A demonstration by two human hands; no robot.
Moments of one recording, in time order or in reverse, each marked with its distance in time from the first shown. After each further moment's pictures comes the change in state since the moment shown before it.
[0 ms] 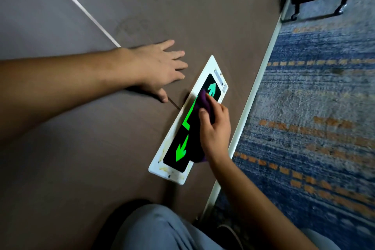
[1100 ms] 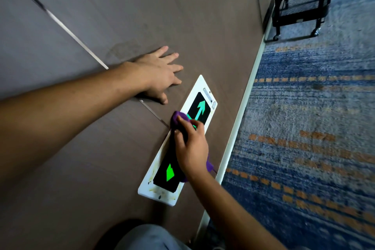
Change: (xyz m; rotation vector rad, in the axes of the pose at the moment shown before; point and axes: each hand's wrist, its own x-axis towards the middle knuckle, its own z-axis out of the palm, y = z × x) left_hand 0.027 -0.016 -0.021 -0.128 0.005 -0.162; right_hand 0.000 0.003 0.025 -0.306 -0.116 -0.100
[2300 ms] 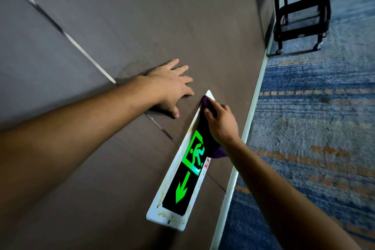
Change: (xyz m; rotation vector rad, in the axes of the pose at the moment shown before) left_hand 0.012 -0.011 0.006 -0.107 0.075 -0.011; right_hand 0.129 0.015 -0.040 -0.166 -0.027 0.023
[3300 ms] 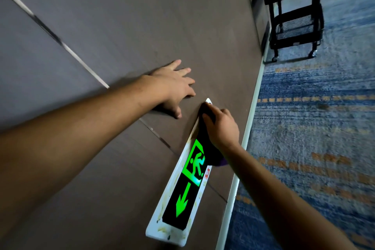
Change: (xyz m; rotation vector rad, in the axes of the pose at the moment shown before) left_hand 0.019 -0.015 -0.008 0.023 0.002 0.022; right_hand 0.009 -0.003 0.004 -0.161 0.114 -0.098
